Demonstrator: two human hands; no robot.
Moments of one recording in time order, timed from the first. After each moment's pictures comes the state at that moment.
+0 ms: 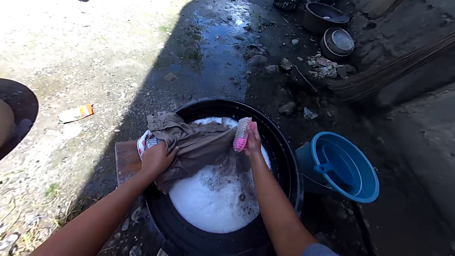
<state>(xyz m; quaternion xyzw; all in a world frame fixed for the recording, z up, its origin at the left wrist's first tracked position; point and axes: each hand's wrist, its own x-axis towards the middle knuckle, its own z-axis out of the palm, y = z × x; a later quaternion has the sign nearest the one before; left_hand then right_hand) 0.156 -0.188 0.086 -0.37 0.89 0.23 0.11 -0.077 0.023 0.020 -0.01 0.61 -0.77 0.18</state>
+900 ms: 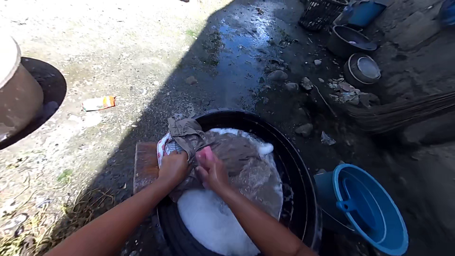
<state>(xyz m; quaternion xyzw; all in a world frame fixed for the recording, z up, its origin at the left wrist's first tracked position) 0.151 -0.179 0.092 -0.37 0.88 0.20 0.21 0.037 -0.062 0.047 -0.36 0.85 -0.24 0.29</state>
